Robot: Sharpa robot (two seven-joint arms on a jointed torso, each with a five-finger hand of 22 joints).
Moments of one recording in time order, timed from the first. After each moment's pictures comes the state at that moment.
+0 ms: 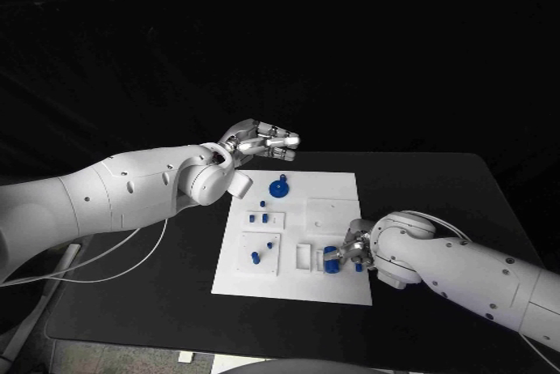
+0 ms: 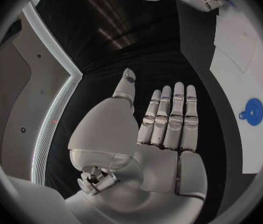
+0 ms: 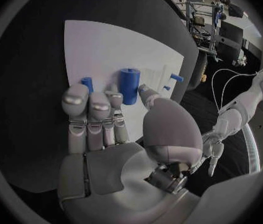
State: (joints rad) left arm 1.26 -0.79 -0.08 1.30 -0.23 -0.13 0.34; left_hand 1.29 -0.04 -0.10 -0.04 0.07 1.00 0.14 0.06 0.06 1.10 0.14 0.06 0.06 1.11 0.14 0.06 0.07 0.04 0.95 0.12 0.09 0.12; right arm 1.05 -0.51 -0.01 1.32 -1.20 0.07 -0.70; right_hand 1.04 -0.19 0.28 0.17 0.05 1.12 0.07 0.07 0.33 1.34 -0.02 0.78 1.19 1.45 -0.09 0.98 1.11 0.08 1.46 -0.12 0.81 1.31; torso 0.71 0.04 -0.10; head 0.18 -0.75
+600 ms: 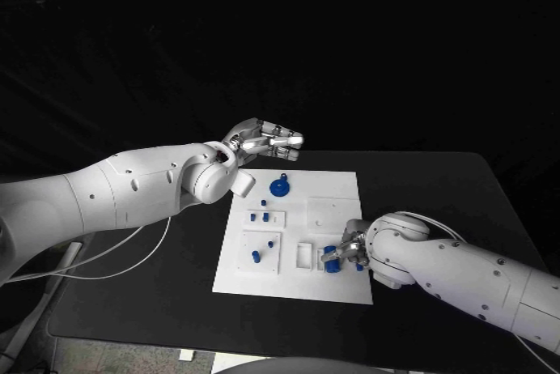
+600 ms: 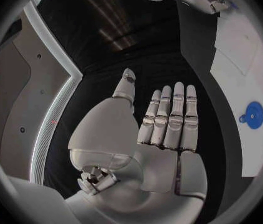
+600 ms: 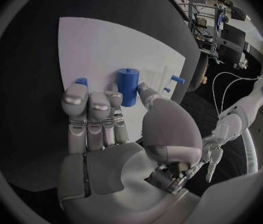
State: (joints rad) left arm 1.26 -0.78 -0.08 1.30 -0.23 -0.12 0.33; left_hand 1.29 -0.04 -0.10 -0.04 0.07 1.00 0.14 0.06 0.06 1.10 0.14 0.06 0.06 1.11 0.14 0.06 0.07 0.04 0.95 0.12 0.10 0.12; right arm 1.05 -0.48 -0.03 1.31 -1.23 0.05 -0.69; right_hand 1.08 -0.15 0.30 0.04 0.06 1.12 0.07 0.07 0.58 1.34 -0.02 0.78 1.18 1.45 -0.09 0.97 1.11 0.08 1.46 -0.12 0.81 1.31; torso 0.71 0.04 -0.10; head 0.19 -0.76
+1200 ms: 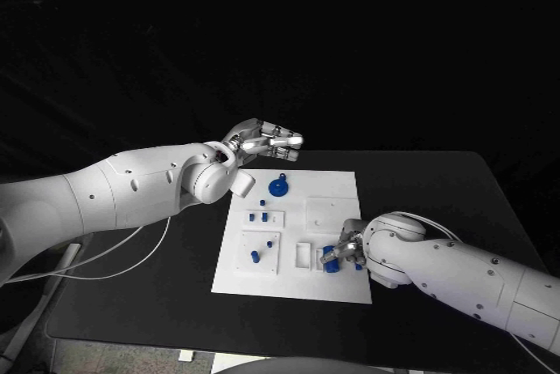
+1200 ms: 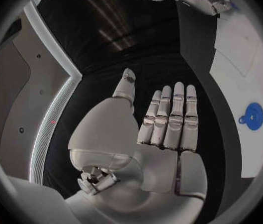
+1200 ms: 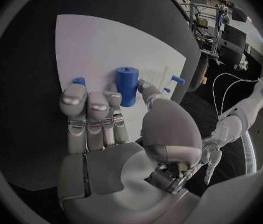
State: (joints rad) left arm 1.26 -0.77 -0.08 1.29 -0.23 -0.12 0.32; left_hand 1.29 -0.04 -0.10 -0.04 0.07 0.99 0.15 0.06 0.06 1.10 0.14 0.06 0.06 1.11 0.14 0.06 0.07 0.04 0.95 0.12 0.10 0.11; right arm 1.05 -0.47 -0.04 1.30 -1.24 0.04 -0.68; right_hand 1.11 -0.15 0.23 -0.05 0.50 1.13 0.07 0.07 0.71 1.33 -0.02 0.78 1.17 1.46 -0.09 0.97 1.12 0.06 1.46 -0.12 0.82 1.31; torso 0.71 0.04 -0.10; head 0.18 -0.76
